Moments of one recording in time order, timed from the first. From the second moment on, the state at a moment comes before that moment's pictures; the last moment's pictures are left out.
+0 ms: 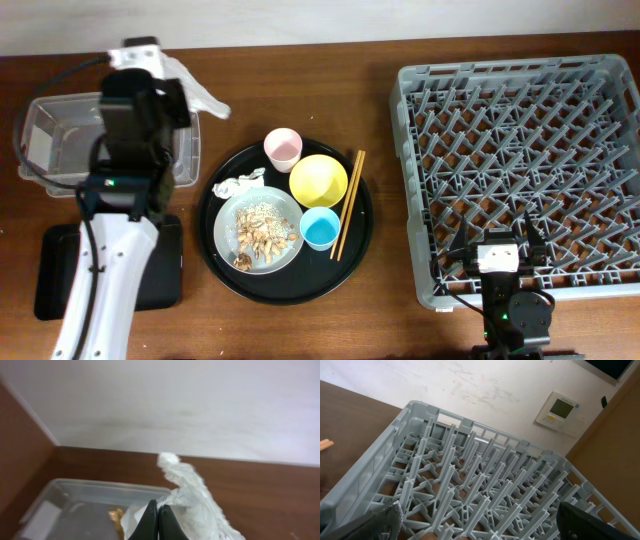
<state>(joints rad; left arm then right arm) -0.07 1.37 1.30 -0.30 -0.31 0.00 0.02 0.01 0.01 -0.06 0.16 -0.39</state>
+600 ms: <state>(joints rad) 0.05 1.46 1.30 -0.55 0.05 -0.01 0.02 0.01 0.01 -0.06 0.16 -0.39</state>
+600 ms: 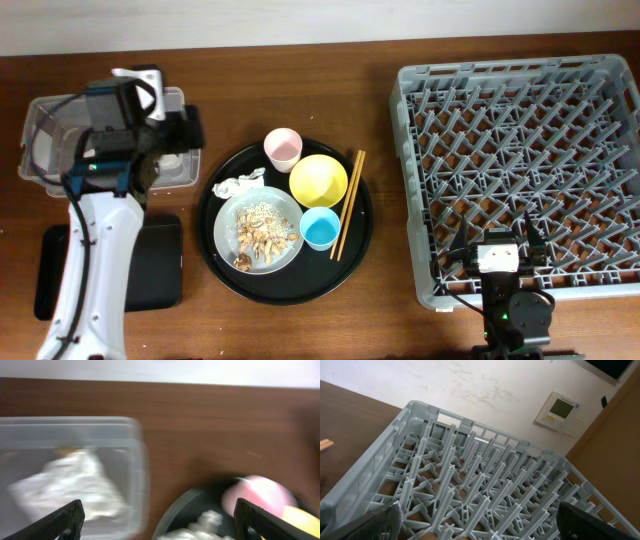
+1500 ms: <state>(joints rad) -0.18 1.81 1.30 -0.76 -0.02 0.29 0.02 0.01 0.01 -0.06 0.16 -0.39</state>
